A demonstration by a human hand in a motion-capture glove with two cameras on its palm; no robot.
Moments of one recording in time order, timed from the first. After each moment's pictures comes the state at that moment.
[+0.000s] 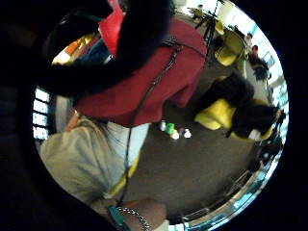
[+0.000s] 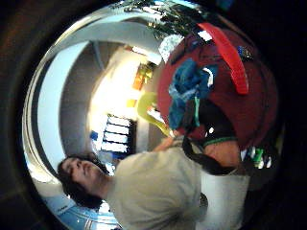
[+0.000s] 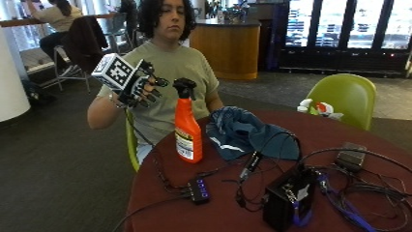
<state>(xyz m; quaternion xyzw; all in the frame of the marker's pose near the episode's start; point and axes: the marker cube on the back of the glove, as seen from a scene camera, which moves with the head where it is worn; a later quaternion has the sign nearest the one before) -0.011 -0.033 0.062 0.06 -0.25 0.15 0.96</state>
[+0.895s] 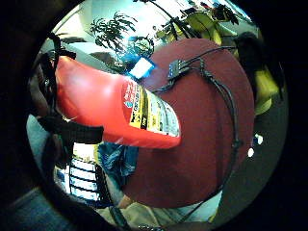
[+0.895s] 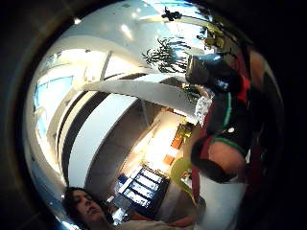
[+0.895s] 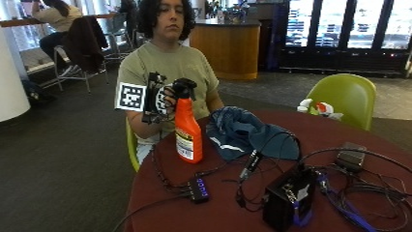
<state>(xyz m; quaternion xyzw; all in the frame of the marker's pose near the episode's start) 0.002 -0.134 0.109 0.38 -0.37 0.29 0.79</state>
